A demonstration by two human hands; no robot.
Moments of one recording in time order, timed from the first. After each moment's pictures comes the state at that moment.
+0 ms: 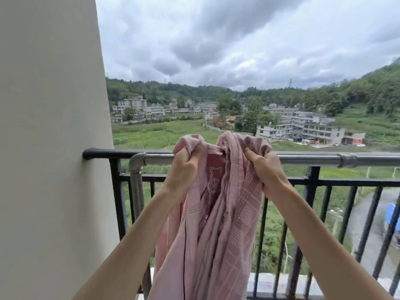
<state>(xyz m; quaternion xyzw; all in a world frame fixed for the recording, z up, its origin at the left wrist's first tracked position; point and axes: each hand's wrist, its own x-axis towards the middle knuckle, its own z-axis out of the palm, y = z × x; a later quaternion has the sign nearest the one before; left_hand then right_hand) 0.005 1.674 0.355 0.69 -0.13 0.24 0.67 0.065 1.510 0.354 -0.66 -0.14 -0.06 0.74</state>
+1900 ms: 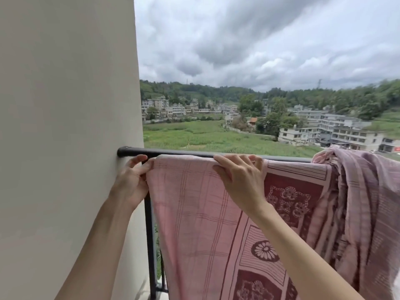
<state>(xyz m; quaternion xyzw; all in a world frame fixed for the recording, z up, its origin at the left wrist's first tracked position) -0.019 1.860 0.330 0.43 0.04 0.29 0.85 0.071 1.645 0.322 -0.80 -0.33 -0.43 0.25</state>
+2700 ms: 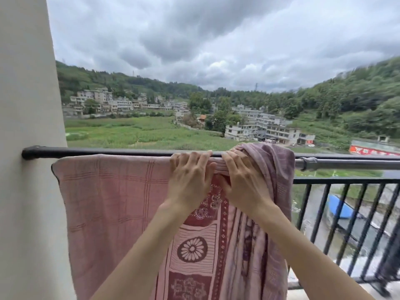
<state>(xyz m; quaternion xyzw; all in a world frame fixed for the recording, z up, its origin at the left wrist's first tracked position) 0.069 1.628 0.321 0.90 -0.09 0.41 0.11 0.090 1.481 0.320 -0.90 -0.25 -0.34 0.12</state>
